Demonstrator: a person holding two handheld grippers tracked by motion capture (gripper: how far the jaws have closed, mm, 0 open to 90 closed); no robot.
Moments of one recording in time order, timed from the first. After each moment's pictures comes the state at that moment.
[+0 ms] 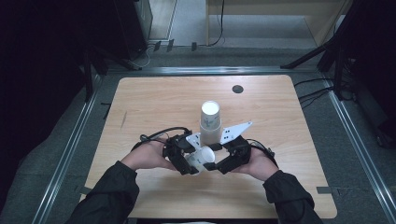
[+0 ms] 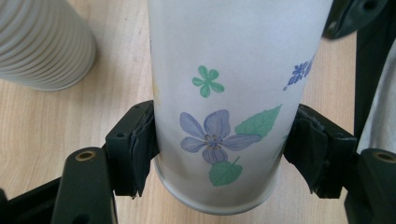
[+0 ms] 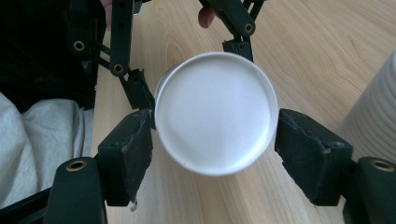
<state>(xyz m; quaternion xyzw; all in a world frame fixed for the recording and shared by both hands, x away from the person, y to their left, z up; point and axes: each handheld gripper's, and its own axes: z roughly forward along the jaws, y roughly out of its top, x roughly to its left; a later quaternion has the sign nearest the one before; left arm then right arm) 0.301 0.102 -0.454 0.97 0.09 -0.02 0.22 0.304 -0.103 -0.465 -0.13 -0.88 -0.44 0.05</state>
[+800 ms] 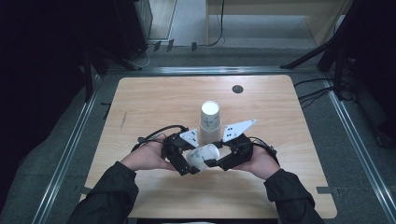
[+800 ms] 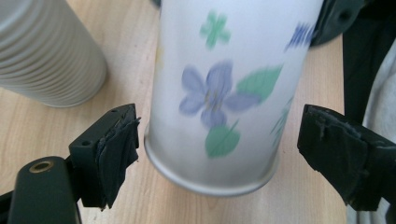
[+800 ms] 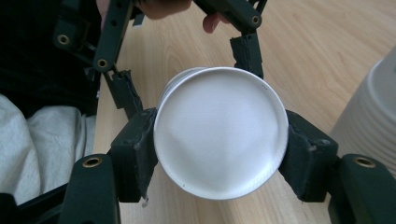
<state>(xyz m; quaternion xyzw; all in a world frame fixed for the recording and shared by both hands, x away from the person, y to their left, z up) 0.302 0.113 -0.448 0.95 0.11 -0.01 0.28 0.307 -0.109 -0.456 -0.13 -0.88 -0.46 0.05</state>
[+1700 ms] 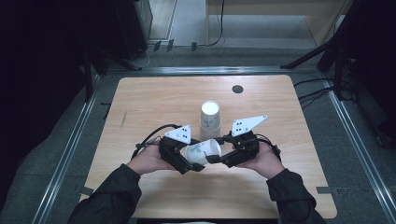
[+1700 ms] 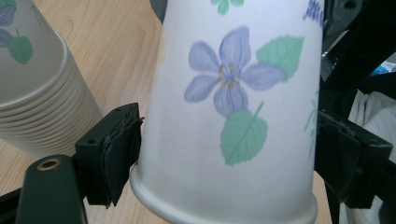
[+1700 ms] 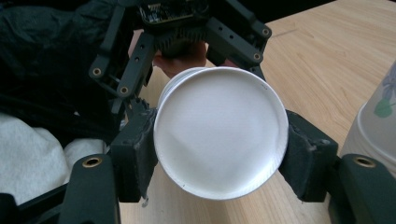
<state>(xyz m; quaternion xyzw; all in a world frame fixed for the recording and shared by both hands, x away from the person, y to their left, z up) 0.296 0.125 -0.448 0.90 0.11 -0.02 0.42 0.306 -0.122 -0.438 -0.13 -0.84 -0.53 0.07</state>
